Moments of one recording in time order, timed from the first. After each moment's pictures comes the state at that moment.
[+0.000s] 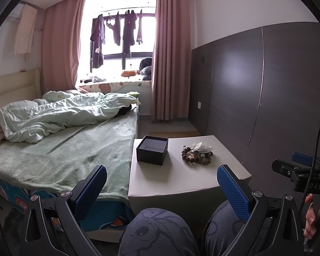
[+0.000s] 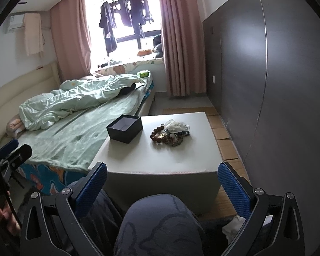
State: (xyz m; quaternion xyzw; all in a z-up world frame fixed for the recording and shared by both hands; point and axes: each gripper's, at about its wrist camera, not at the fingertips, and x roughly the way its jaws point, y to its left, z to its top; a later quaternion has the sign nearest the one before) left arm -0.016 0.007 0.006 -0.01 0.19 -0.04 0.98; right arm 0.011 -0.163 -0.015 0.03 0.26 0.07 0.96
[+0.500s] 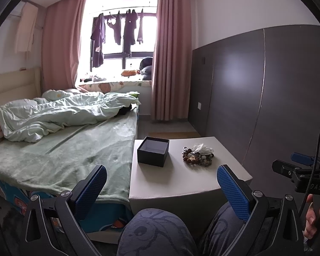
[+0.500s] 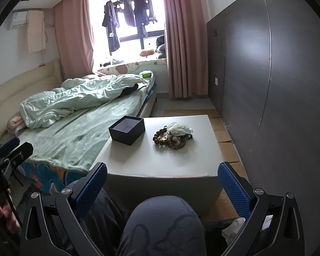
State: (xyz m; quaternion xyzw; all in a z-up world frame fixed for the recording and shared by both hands) left arm -0.012 0.011 0.010 -0.01 0.19 -0.04 0.98; right arm 0.018 -0.157 -0.009 0.02 0.26 0.08 0.96
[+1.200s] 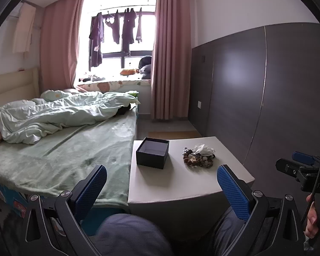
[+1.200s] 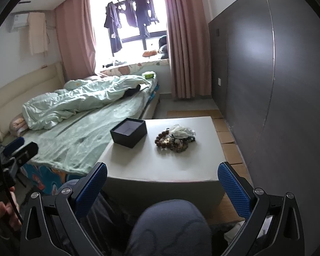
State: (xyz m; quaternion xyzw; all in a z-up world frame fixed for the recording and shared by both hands) left arm 0.004 0.012 0.014 -0.01 0.20 -0.05 0.98; right arm 0.029 -0.161 -0.008 0.04 0.26 0.10 0.96
